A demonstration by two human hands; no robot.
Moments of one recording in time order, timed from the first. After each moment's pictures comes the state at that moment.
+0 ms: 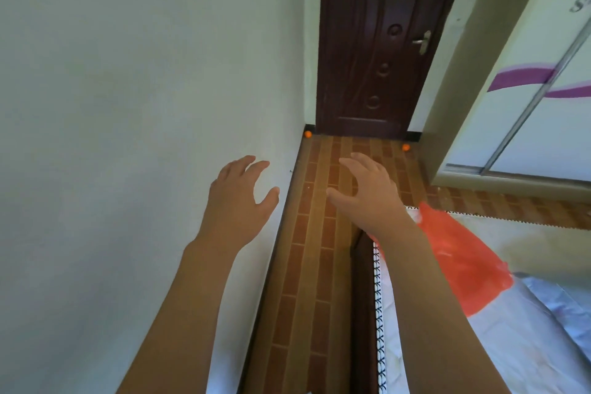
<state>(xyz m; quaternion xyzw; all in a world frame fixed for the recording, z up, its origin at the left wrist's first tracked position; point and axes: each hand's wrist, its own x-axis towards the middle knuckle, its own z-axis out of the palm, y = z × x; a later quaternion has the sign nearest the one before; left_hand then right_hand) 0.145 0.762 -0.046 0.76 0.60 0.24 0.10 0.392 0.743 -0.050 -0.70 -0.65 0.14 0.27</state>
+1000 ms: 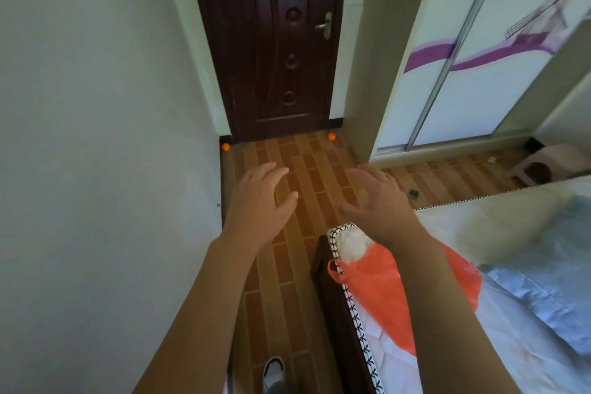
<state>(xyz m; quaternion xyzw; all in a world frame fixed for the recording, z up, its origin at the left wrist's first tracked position) 0.361 1.128 -0.099 0.87 0.42 0.17 0.20 0.559 0.996 -0.084 -0.82 -0.50 0.11 0.23</state>
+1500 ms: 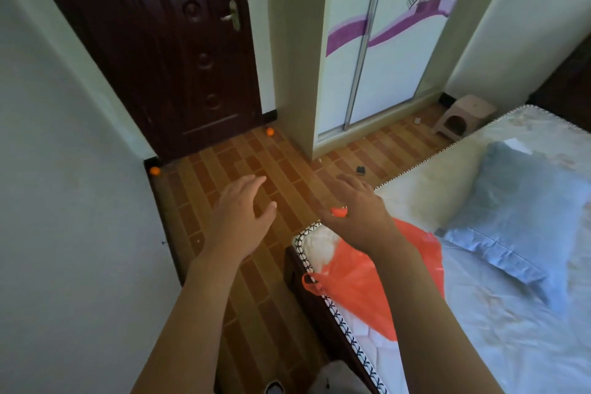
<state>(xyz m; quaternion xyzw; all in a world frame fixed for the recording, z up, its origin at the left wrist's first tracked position) 0.472 1.221 -0.129 0.91 0.32 0.10 0.26 0.635 1.040 -0.123 -0.89 -0.38 0.11 0.23</state>
